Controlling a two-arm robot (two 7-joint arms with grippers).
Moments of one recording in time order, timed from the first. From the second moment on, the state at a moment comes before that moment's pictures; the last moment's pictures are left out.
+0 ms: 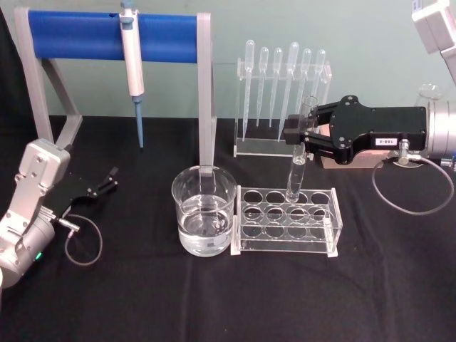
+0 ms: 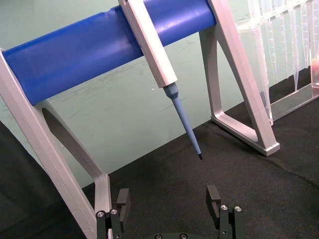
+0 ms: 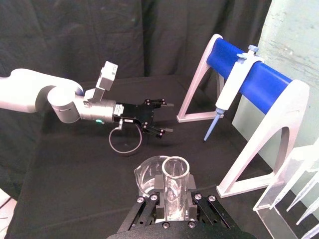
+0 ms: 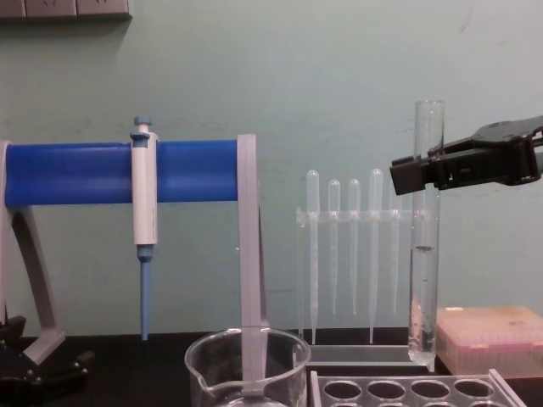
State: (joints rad) left arm -0.20 0.60 0.45 -1.41 -0.25 -0.12 0.03; right arm 0.69 0.79 -0.62 -1.59 0.69 0.28 0.89
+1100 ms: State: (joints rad) left arm -0.20 0.60 0.45 -1.41 -0.25 -0.12 0.03; right arm 0.69 0.79 -0.62 -1.59 0.69 0.28 0.89
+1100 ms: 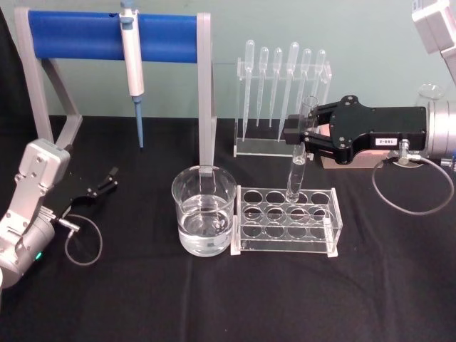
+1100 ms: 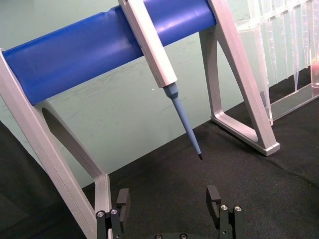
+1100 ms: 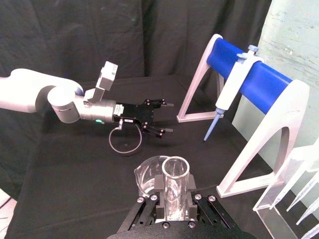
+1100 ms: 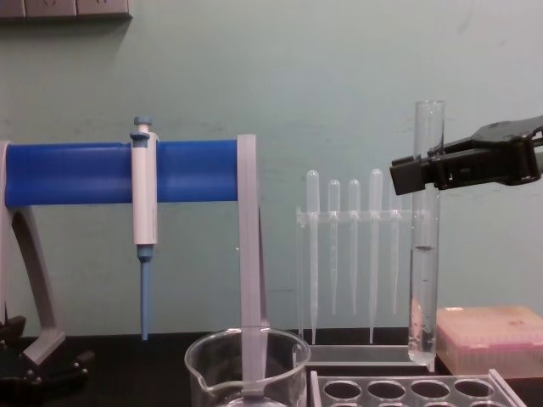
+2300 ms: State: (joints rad) left arm -0.20 0.60 0.45 -1.41 -0.25 -0.12 0.03; right arm 0.69 0.79 -0.62 -1.59 0.69 0.28 0.89
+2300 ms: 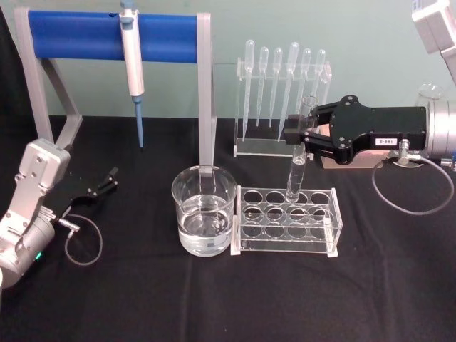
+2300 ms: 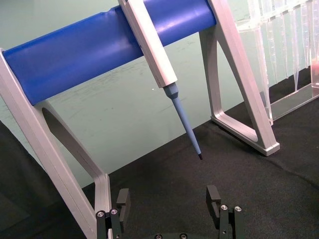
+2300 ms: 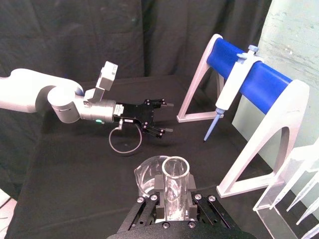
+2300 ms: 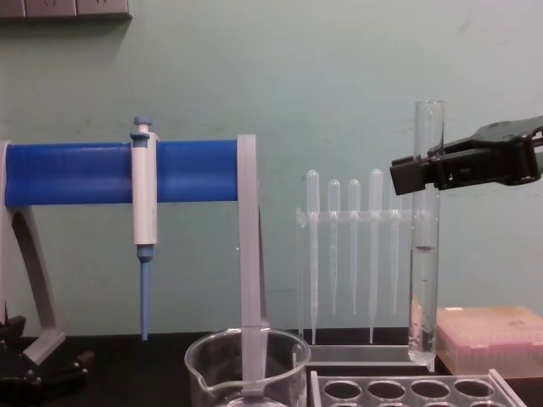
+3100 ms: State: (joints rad) left arm -0.20 0.60 0.45 -1.41 -0.25 -0.12 0.03; right arm 0.69 0.79 -0.62 -1.59 0.69 0.28 0.89
